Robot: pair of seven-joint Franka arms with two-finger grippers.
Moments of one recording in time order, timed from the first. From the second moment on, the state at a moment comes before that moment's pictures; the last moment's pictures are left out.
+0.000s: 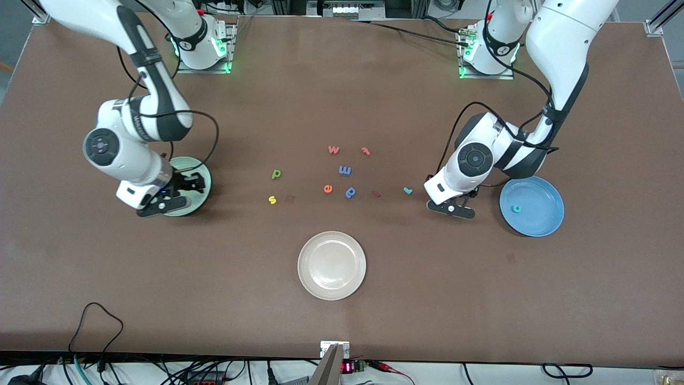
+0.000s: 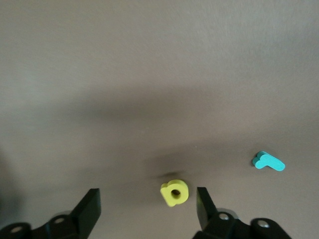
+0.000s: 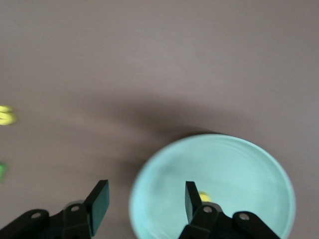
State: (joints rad) left arm 0.00 0.53 -0.40 -1.98 0.30 2.30 -0.35; right arm 0.19 0.33 0.02 -2.04 0.03 2.33 -0.10
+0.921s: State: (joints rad) left arm 0.00 0.54 -0.41 -2.08 0.30 2.45 -0.35; right arm 0.46 0.59 0.05 -1.81 0.03 2.40 -0.02
